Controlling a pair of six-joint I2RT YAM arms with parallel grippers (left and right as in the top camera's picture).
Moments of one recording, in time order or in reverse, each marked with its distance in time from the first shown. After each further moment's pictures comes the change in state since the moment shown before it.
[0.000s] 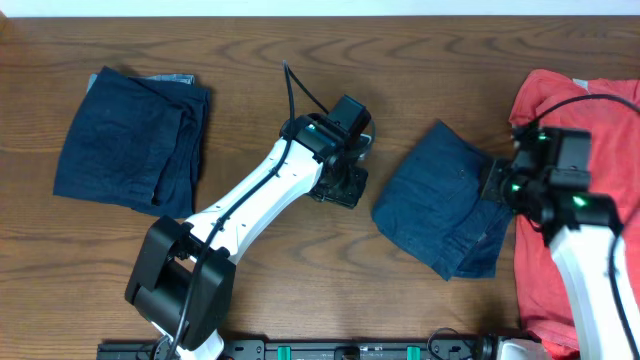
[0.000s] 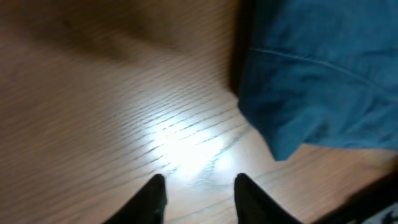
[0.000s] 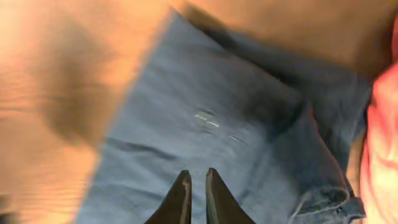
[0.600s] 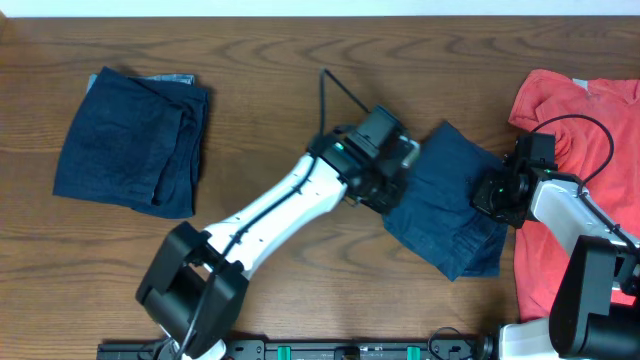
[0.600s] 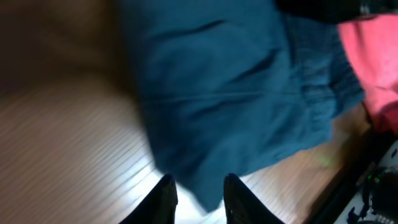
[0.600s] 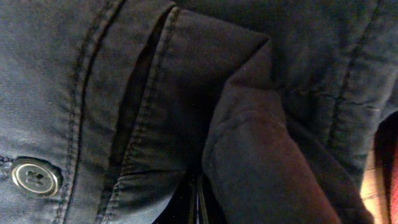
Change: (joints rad) left arm -0.135 0.010 -0.006 0.232 0.089 0.060; right arm -0.076 0.391 -0.055 0.148 0.077 0.107
